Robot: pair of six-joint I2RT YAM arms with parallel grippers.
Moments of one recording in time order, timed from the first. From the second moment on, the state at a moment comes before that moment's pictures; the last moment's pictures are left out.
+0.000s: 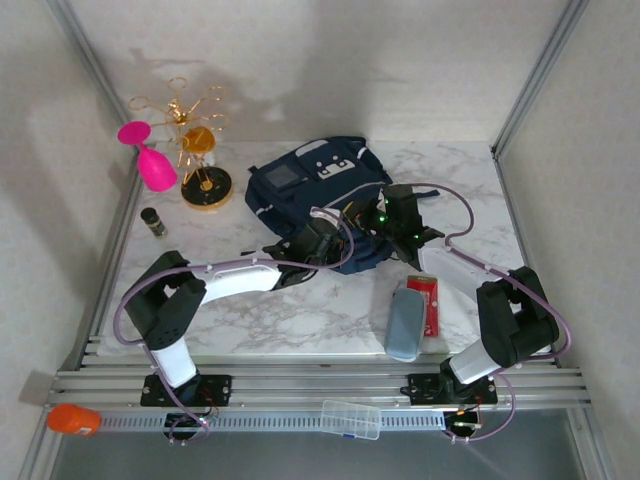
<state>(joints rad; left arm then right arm) -0.83 1.73 1.05 0.06 -0.21 -0.50 0.48 1.52 0.90 0.15 -0.32 1.15</state>
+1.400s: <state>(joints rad) -0.48 1.45 0.80 -0.14 -0.13 -0.63 0.59 1.42 0.82 0.10 -0.43 1.13</state>
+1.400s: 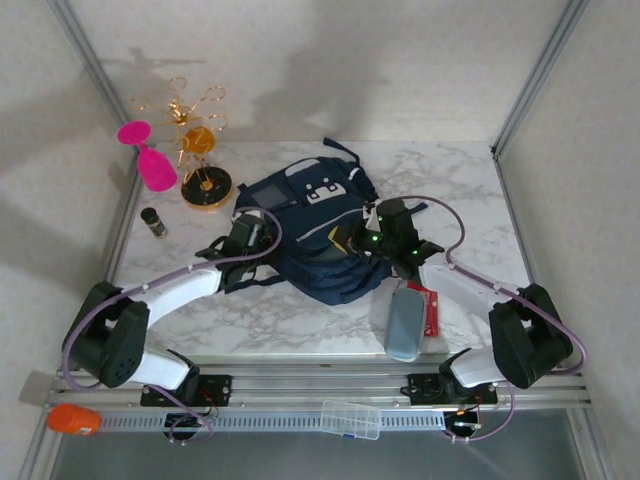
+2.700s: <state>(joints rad) -1.18 1.75 0.92 0.20 -0.12 -1.15 0.42 0.87 0.53 -0.86 -0.05 0.86</state>
